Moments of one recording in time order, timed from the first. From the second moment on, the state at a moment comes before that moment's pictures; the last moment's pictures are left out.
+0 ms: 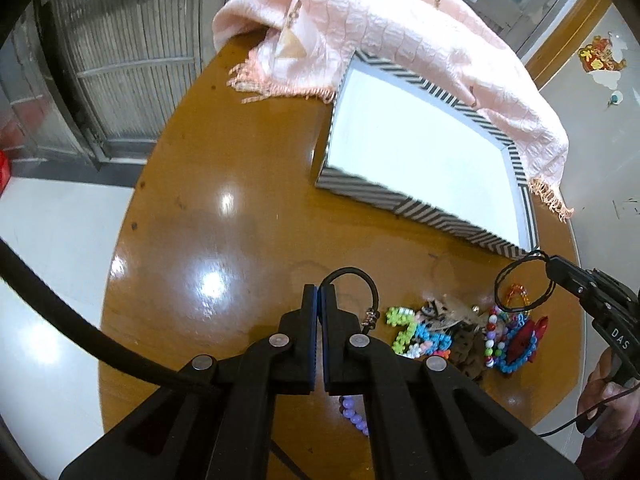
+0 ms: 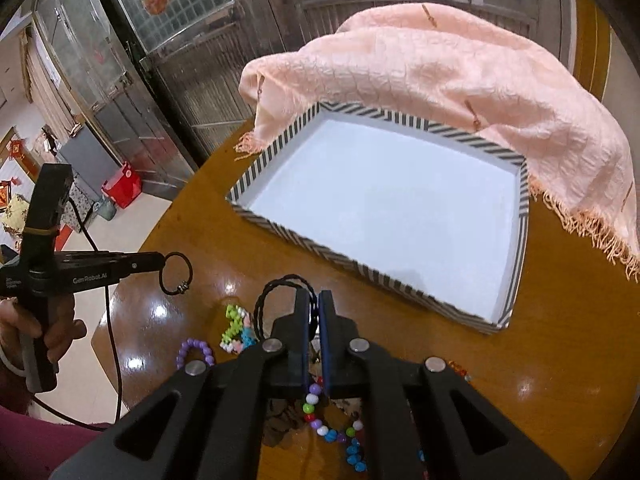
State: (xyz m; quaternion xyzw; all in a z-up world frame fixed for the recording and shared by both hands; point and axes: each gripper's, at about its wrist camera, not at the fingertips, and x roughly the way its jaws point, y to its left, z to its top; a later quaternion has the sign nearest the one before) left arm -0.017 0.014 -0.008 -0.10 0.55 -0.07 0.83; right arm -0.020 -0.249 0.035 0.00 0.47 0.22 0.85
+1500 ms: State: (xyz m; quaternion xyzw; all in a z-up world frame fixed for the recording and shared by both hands) left arm 0.125 -0.039 -0.043 -0.05 0.57 -0.04 0.82; right arm 0.111 -0.222 -0.041 0.07 0.54 0.18 0.82
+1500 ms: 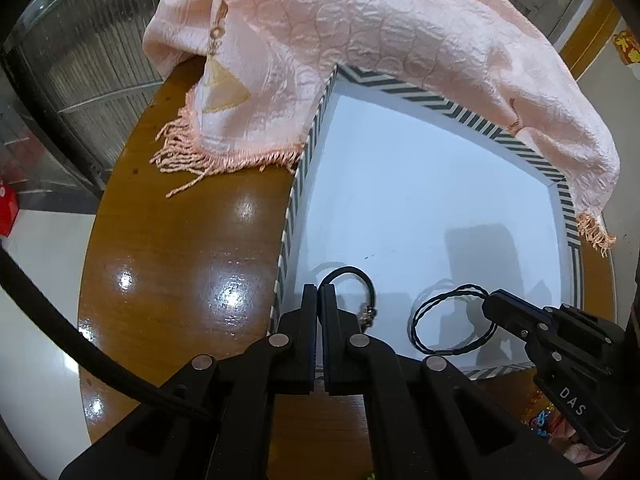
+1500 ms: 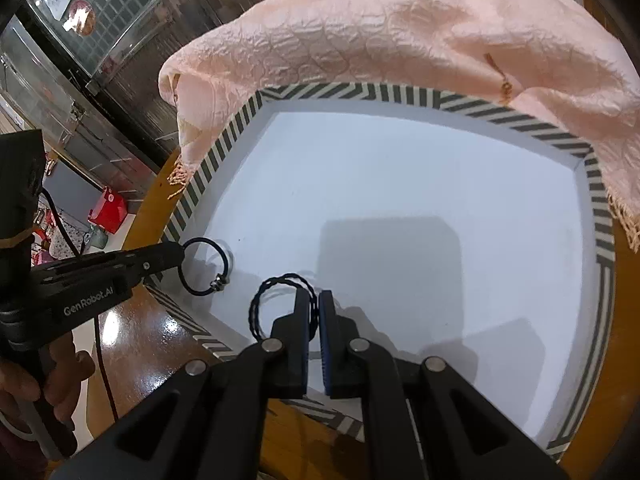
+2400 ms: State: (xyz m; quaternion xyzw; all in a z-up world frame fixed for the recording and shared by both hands) left arm 0.088 -0.041 -0.053 -0.04 0.59 -0.05 0.80; right arm 0.071 -0.296 -0.059 0.09 0.58 0.14 0.80
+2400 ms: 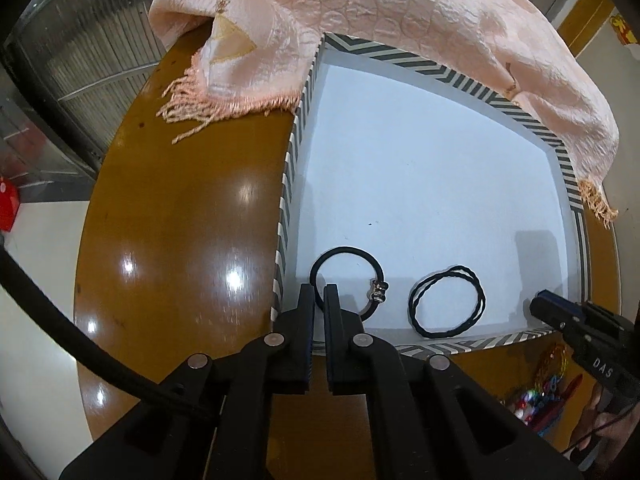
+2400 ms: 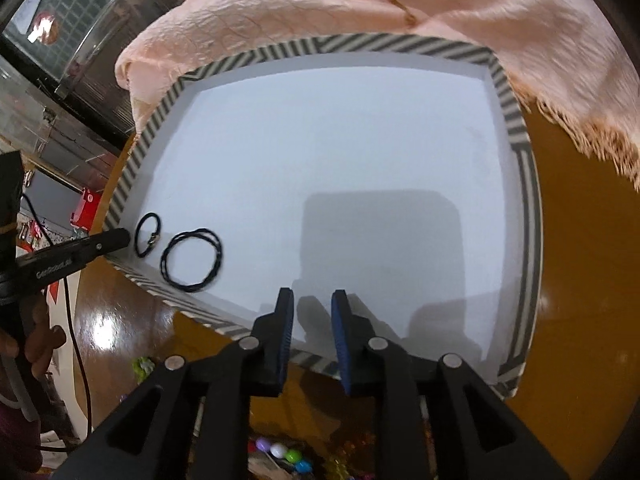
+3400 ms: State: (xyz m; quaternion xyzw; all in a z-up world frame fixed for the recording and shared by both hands) left arm -0.031 -0.018 0.006 -0.05 0.54 -0.07 0.84; right arm -0.062 -0.289 0.031 0.04 0.46 0.16 0.87
